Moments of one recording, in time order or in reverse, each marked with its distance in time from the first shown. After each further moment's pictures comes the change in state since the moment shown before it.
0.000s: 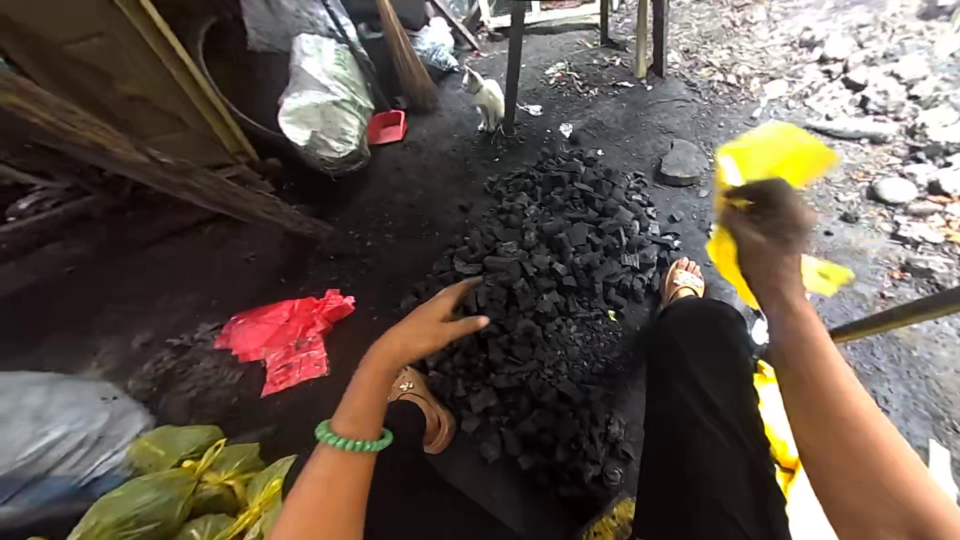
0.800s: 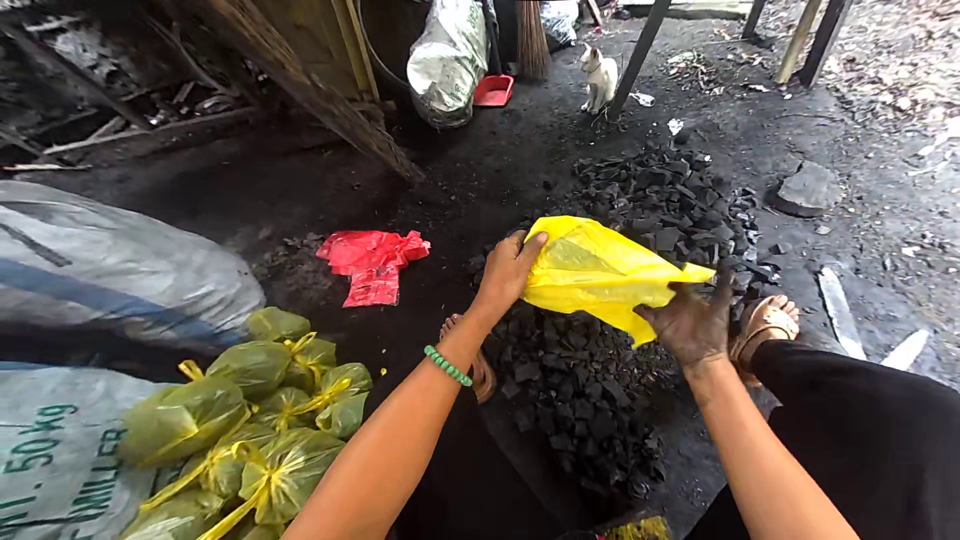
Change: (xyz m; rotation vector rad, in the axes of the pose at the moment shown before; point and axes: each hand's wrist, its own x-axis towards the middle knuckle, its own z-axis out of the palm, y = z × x) left_hand 0.008 -0.017 0.002 -0.303 0.557 -0.005; right_hand -0.087 -0.042 0.155 1.386 -0.327 0.889
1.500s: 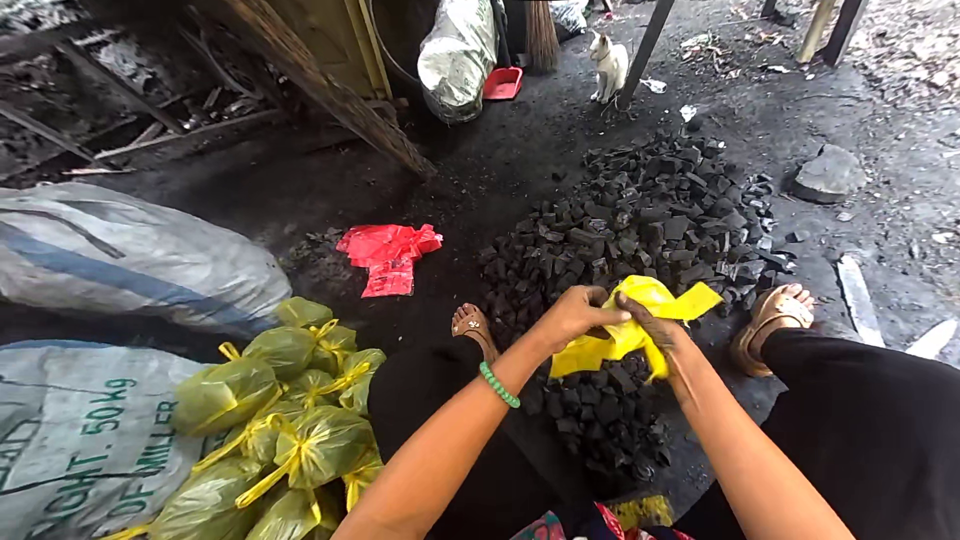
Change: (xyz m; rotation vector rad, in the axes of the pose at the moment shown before) left_hand -0.058 0.016 0.070 -0.367 -0.479 -0.278; right_hand -0.030 0.024 0.039 -0.434 -0.084 0.214
